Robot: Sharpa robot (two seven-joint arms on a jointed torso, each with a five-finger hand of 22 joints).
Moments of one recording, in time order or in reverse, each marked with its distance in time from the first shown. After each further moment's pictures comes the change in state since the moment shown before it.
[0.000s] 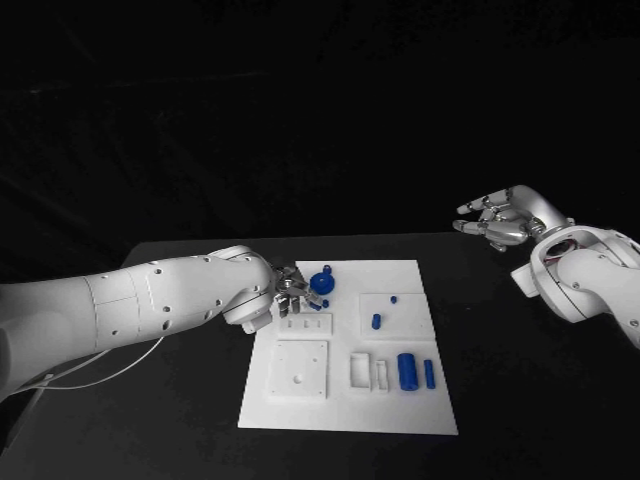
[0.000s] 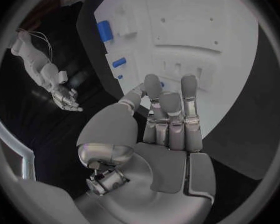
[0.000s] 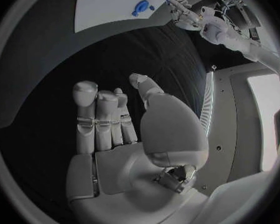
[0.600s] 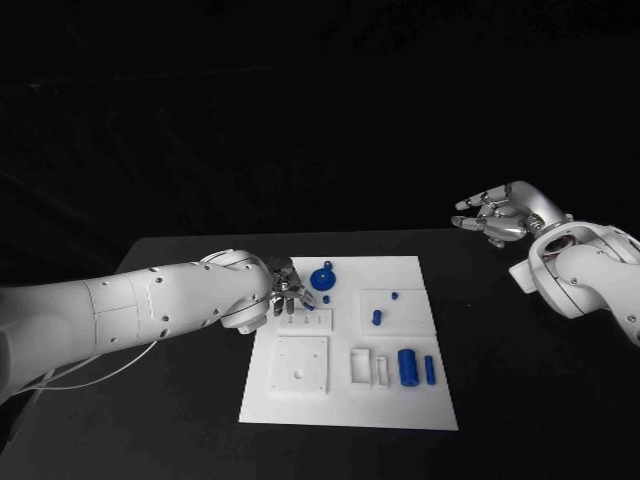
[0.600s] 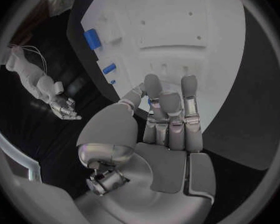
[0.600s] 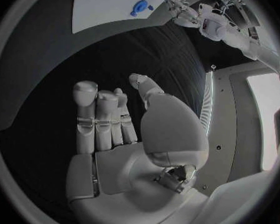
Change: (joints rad) left arm -0.026 -0.011 0.000 0.001 -0.108 -0.022 -0.002; left_hand 0.003 -0.005 -0.003 -0.002 -0.002 0.001 0.000 0.001 0.000 0.000 0.000 0.000 0.001 0.002 0.002 0.005 -0.007 -0.015 0.051 0.002 -0.138 0.161; right arm 0.000 0.011 0.000 -0.006 0.003 0.002 0.003; right_hand -0.008 0.000 0.011 -0.006 0.002 0.000 0.000 0.000 0.000 -0.004 -0.004 -0.004 -0.004 0.000 0.000 -0.006 -0.004 0.000 0.000 0.000 -0.006 0.000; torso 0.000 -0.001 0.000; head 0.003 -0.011
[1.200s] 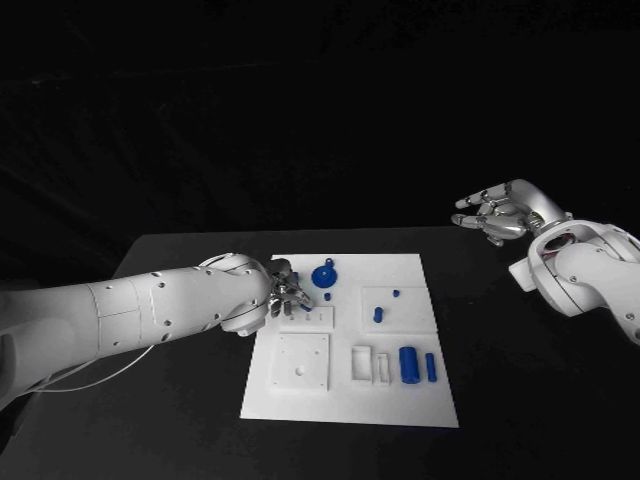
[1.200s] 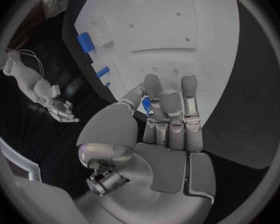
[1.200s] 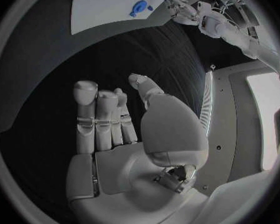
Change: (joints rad) left arm -0.028 0.000 0.000 -0.016 -0.032 -0.022 -0.002; left_hand 0.006 -0.005 -0.002 0.000 0.002 0.000 0.000 0.000 0.000 0.000 0.001 0.000 0.001 0.000 0.001 0.000 0.000 0.000 0.025 0.000 -0.060 0.065; right arm -0.002 0.011 0.000 -0.010 0.001 0.003 0.005; right_hand -0.004 0.004 0.011 -0.011 0.000 0.000 0.000 0.000 0.000 0.000 0.000 -0.011 -0.014 0.000 0.000 -0.023 -0.016 0.000 0.000 0.000 -0.027 0.000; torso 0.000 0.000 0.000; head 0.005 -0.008
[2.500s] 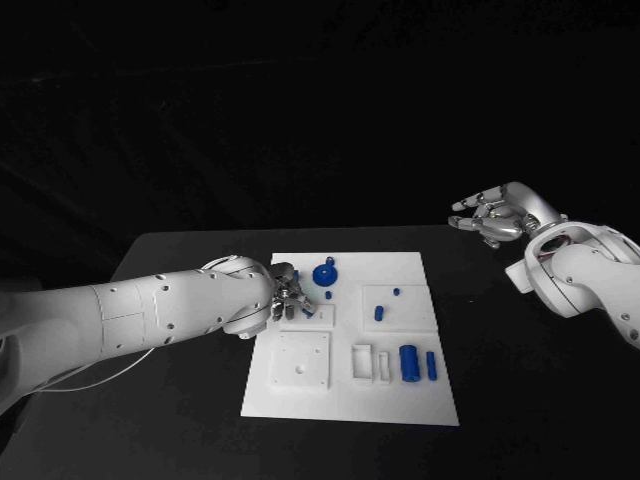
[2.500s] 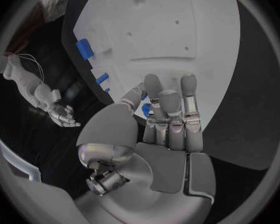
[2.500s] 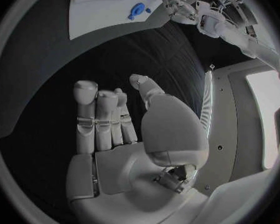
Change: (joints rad) left arm -0.014 0.005 0.002 0.005 -0.022 0.024 -0.005; left_hand 0.006 -0.006 0.000 0.004 -0.003 0.000 0.000 0.003 0.014 -0.001 0.001 0.000 0.002 -0.002 0.001 0.000 0.000 0.000 0.043 -0.004 -0.125 0.100; right arm -0.009 0.011 0.000 -0.006 0.004 0.015 0.002; right_hand -0.012 -0.001 -0.013 0.013 0.027 0.000 0.000 0.000 0.000 -0.003 -0.002 0.000 -0.003 0.000 0.000 -0.005 -0.001 0.000 0.000 0.000 -0.004 0.000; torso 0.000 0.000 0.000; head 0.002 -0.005
